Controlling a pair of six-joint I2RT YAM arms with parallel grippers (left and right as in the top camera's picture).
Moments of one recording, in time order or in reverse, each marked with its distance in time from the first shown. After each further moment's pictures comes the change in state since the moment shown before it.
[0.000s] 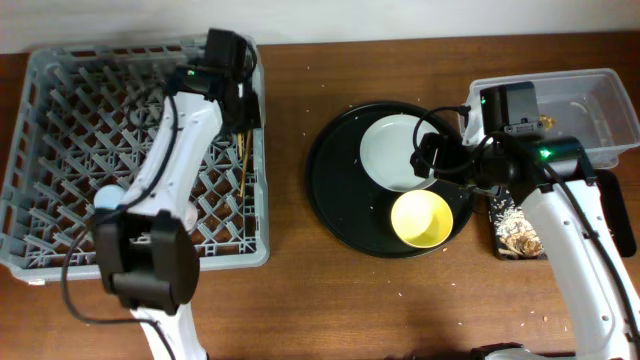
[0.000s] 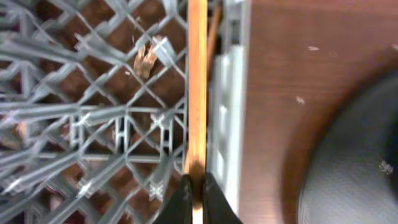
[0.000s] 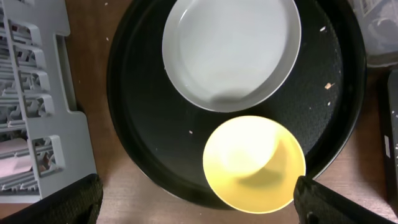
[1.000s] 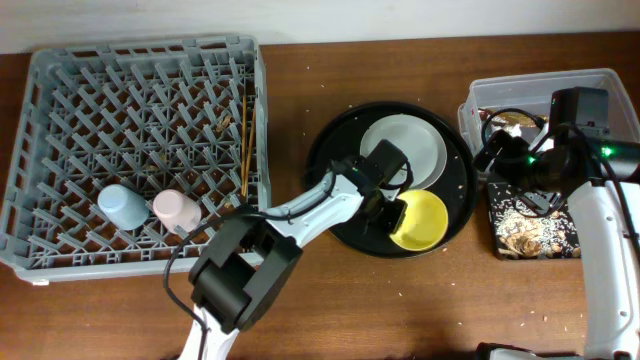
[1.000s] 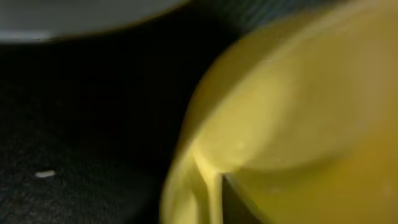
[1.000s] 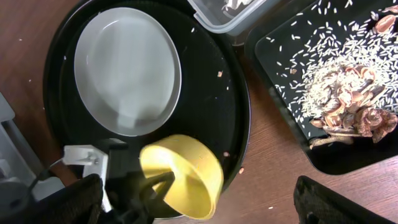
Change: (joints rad) left arm -0.580 0.126 -0.332 0.416 0.465 -0.053; right arm -0.282 0.000 0.002 -0.107 0.050 0.121
